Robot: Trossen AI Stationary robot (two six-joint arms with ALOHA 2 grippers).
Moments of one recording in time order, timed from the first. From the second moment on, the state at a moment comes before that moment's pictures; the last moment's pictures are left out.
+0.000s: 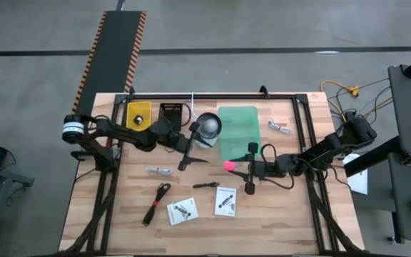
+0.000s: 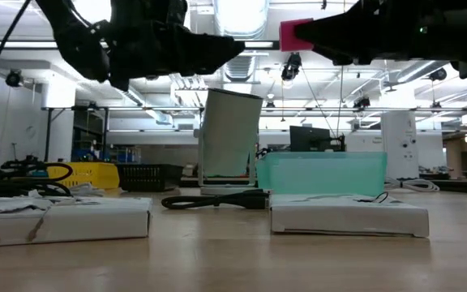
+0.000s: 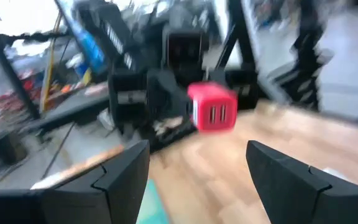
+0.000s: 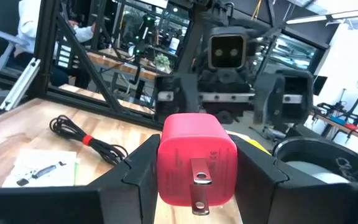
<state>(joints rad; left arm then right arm) 0.15 1.55 0.64 0.94 0.46 0.37 0.31 1.51 0.38 1.21 0.38 -0.31</state>
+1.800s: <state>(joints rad) -0.05 1.72 0.84 0.90 0.11 0.27 0.31 1.51 0.39 1.20 0.39 -0.34</state>
